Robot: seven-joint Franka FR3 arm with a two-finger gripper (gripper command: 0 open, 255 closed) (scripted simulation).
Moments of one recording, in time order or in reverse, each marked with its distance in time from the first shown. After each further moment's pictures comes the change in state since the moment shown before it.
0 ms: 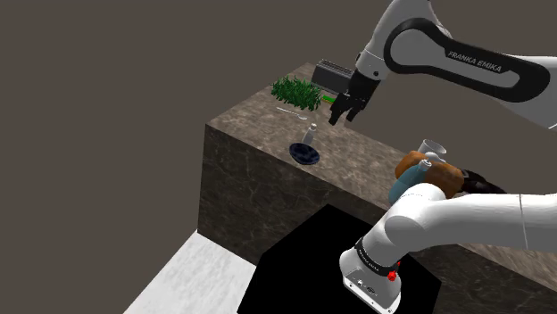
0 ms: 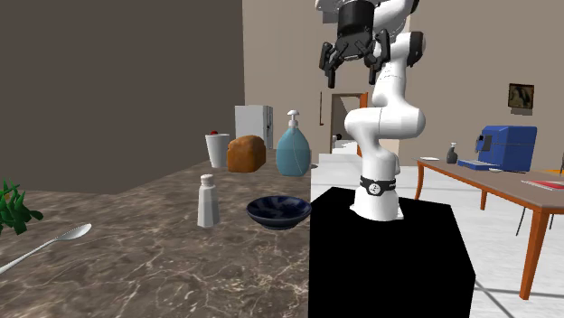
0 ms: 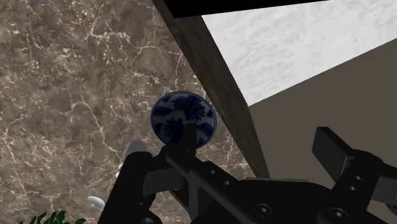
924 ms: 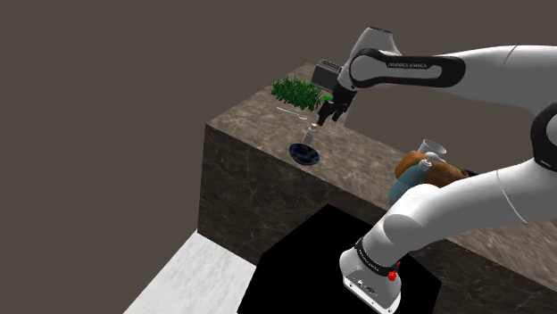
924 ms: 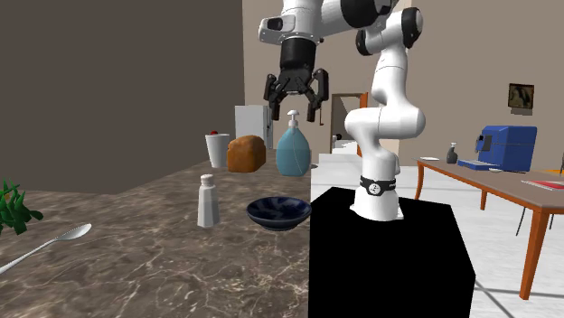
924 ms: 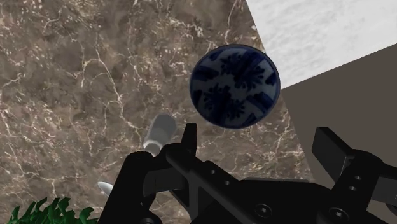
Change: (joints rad) arm -0.035 0.310 -0.174 0.014 -0.088 0.340 -0.200
